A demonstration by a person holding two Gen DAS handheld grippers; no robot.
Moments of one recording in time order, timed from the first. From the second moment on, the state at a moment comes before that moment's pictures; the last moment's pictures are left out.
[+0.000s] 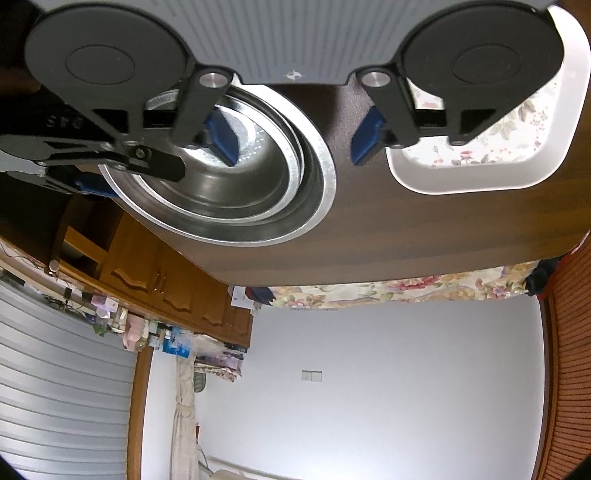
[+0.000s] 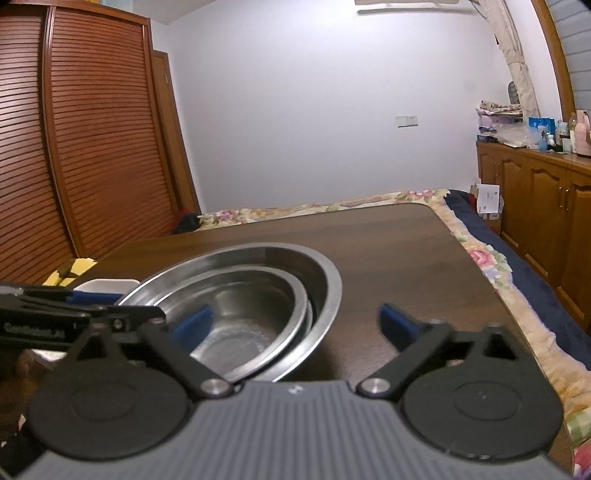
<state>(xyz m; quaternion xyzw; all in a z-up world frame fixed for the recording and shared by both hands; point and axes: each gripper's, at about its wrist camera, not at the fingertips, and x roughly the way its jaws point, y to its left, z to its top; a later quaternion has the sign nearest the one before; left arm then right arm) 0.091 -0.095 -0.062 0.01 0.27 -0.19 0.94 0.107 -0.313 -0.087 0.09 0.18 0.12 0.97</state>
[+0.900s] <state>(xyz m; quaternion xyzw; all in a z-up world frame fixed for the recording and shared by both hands) 0.094 -0.093 -0.059 -0.01 0.28 -0.19 0.94 0.111 -0.309 -0.083 0.12 0.19 0.12 0.97</state>
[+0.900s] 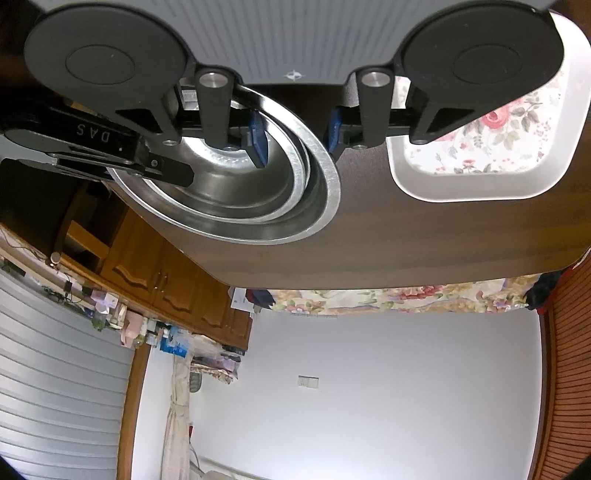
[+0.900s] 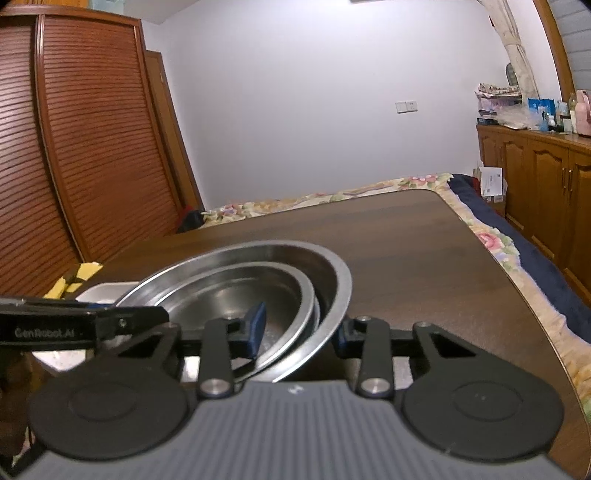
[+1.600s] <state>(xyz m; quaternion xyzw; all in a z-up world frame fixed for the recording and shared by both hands) 0.082 -0.044 -0.010 -0.01 0.24 -0.18 0.95 0.113 -0.282 -0.044 0.12 0.13 0.17 0.97</state>
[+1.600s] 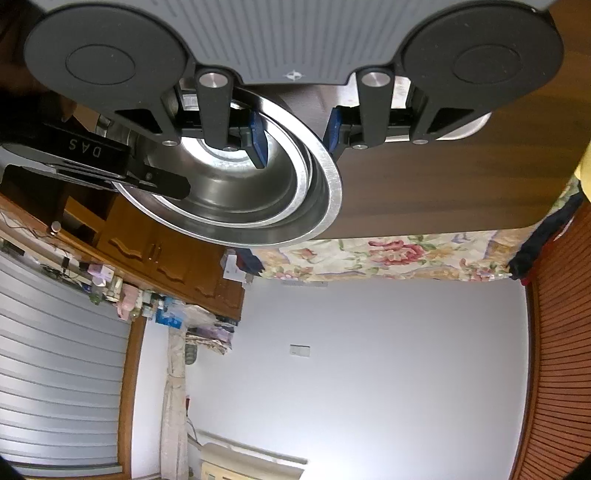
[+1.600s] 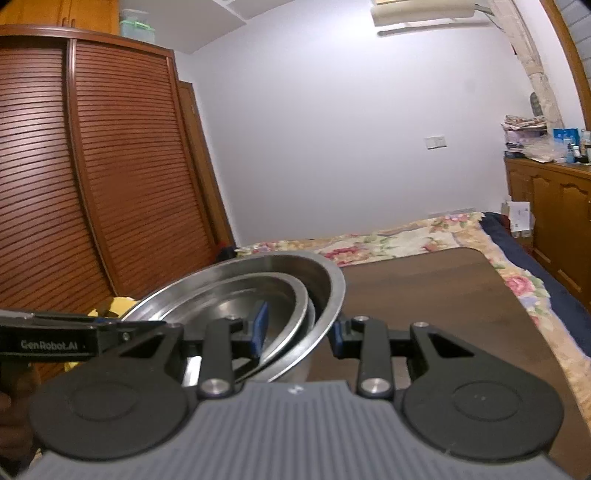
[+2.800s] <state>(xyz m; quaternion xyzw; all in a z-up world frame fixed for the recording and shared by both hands) 0.082 0.034 -0.007 -0.03 0.24 -0.17 0.95 0.117 -0.211 -0.036 0.10 0.15 0.19 0.97</state>
